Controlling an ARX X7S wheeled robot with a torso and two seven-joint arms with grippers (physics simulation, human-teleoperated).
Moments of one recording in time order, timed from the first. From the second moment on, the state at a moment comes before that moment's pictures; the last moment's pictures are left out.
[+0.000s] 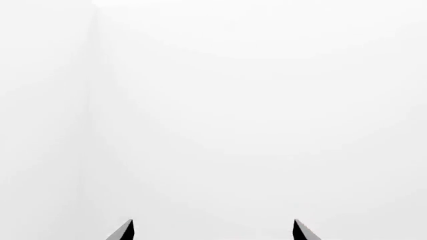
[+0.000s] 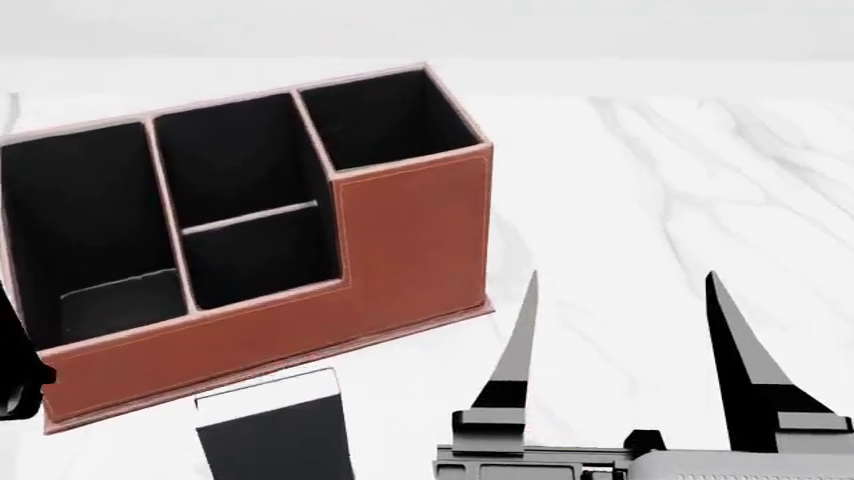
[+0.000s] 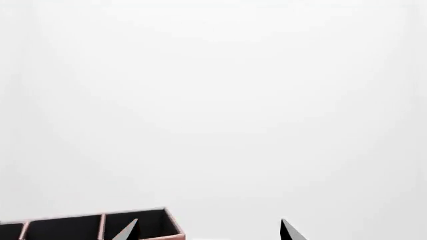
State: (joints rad) left arm -0.18 -0.20 -0.06 0.90 -0.21 -0.59 -0.22; right arm 0.11 0.18 -0.08 -0.89 0.13 0.57 0.20
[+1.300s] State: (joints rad) left arm -0.19 -0.25 -0.06 0.92 -0.27 -0.63 -0.27; right arm 0.10 0.21 -0.08 -0.88 0.20 0.54 0.26
